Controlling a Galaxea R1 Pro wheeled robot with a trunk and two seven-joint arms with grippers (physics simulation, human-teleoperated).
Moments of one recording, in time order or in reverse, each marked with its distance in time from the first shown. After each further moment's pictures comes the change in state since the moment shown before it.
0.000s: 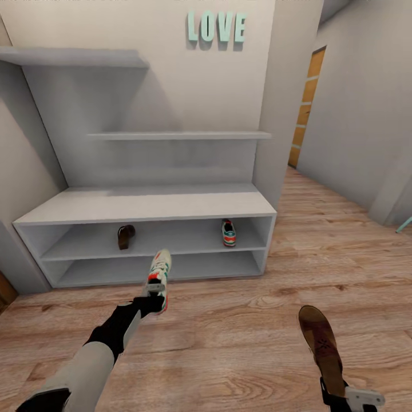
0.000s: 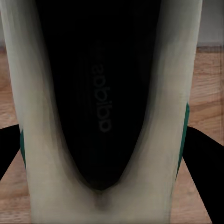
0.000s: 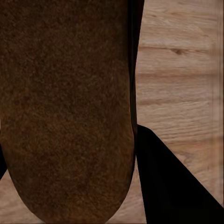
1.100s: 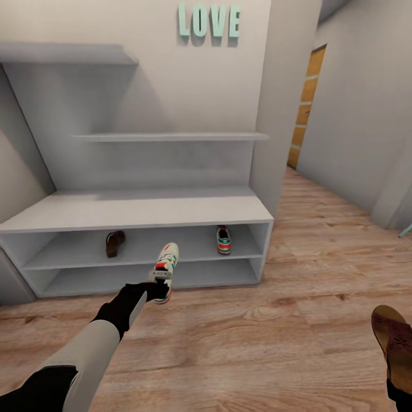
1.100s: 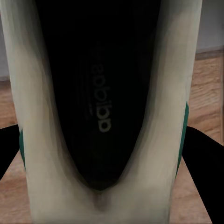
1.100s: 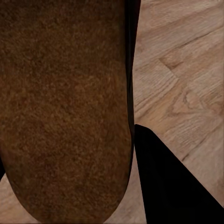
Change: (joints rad) left arm -0.103 -0.002 -0.119 -0.001 0.001 0.158 0.004; right arm 0.001 -0.055 -0.523 -0.270 0.001 0.488 0.185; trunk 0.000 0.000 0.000
